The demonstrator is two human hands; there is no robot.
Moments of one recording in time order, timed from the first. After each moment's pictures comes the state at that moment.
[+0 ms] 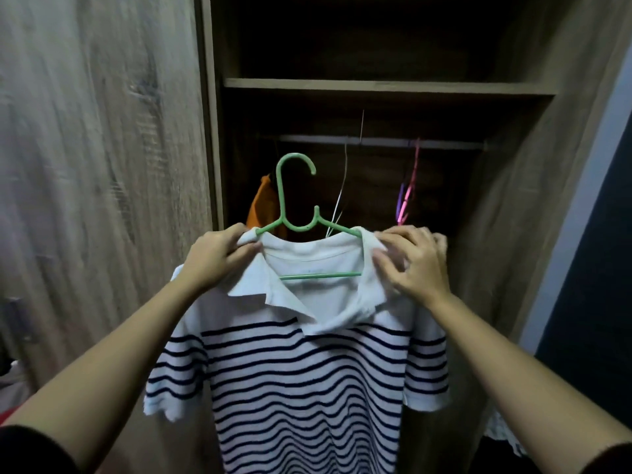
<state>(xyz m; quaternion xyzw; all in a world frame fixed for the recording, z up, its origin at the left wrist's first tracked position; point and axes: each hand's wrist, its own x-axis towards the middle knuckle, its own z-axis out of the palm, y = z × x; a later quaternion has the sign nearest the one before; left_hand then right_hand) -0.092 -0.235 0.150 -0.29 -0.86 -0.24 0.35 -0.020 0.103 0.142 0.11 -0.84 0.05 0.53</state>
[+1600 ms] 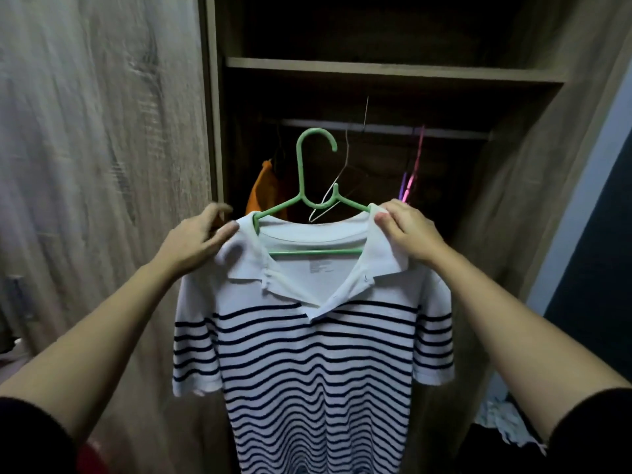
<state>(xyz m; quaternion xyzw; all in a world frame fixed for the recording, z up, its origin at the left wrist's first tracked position) -0.088 -0.259 0.147 -0.24 -0.88 -0.24 0.32 -0.038 0.109 0.183 0.11 -0.94 0.15 0.30</state>
